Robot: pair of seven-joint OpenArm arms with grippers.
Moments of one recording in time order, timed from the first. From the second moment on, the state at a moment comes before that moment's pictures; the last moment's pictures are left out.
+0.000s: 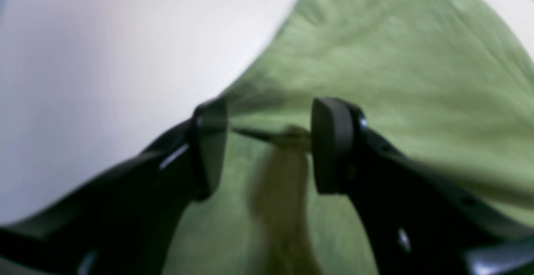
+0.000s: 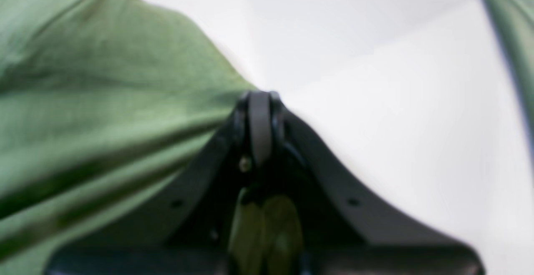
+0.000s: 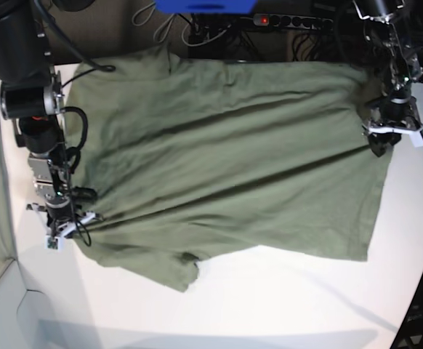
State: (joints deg) left arm 11.7 -10.8 -28.4 73.0 -32.6 -9.8 14.2; right arm 34.8 16.1 -8.4 17.6 13.6 -0.2 8.0
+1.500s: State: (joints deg) left arm 3.5 -4.9 -27.9 77.3 -24.9 -8.0 27.7; right arm 13.3 15.0 -2.6 63.7 13.5 -1.8 -7.8
